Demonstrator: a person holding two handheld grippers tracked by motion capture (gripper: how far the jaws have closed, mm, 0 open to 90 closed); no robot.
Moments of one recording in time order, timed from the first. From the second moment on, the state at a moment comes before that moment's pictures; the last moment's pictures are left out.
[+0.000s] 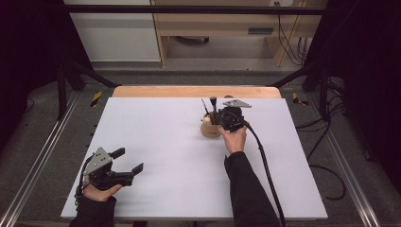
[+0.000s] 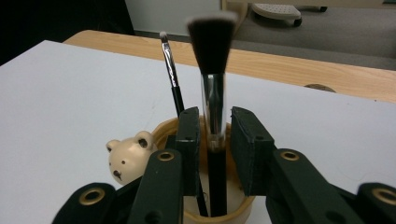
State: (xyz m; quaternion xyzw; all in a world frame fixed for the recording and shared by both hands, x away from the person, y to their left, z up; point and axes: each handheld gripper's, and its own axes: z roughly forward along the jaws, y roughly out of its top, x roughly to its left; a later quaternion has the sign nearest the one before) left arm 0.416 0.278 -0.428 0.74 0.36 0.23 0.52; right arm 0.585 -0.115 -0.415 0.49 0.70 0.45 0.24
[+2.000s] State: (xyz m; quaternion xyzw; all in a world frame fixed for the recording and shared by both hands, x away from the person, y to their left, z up) left arm 0.417 0.277 -0.429 0.74 0.37 0.23 0.51; right arm 0.464 -0.176 -0.364 0.38 0.72 0.52 0.24
